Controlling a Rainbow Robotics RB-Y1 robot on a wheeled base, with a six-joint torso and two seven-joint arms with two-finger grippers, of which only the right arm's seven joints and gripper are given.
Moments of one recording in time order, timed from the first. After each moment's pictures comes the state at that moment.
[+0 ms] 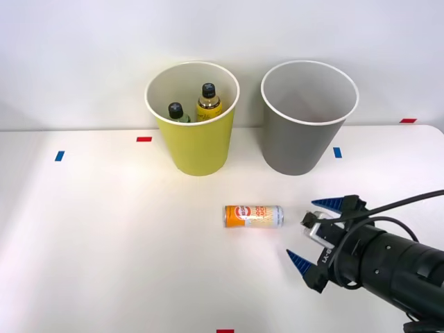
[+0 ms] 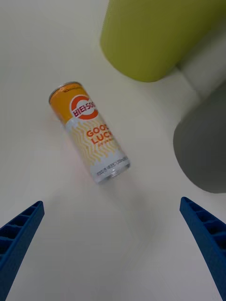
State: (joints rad) arm -0.24 -1.27 0.92 -2.41 -0.03 0.69 1.17
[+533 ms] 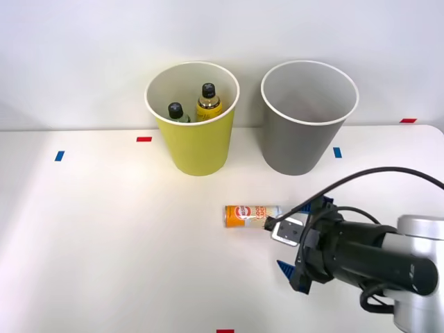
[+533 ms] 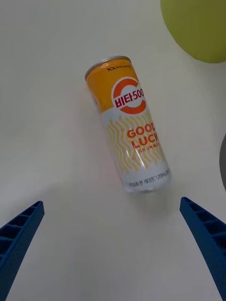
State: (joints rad) arm -0.60 -1.11 1.10 -2.31 -0.39 0.97 1.40
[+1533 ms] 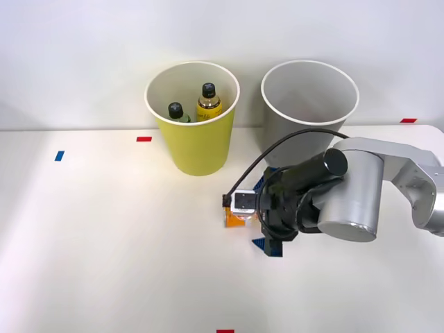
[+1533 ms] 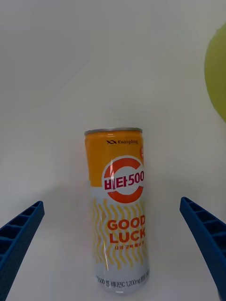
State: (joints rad) arm -0.87 -0.86 1.10 -1.94 -0.83 1.01 1.88
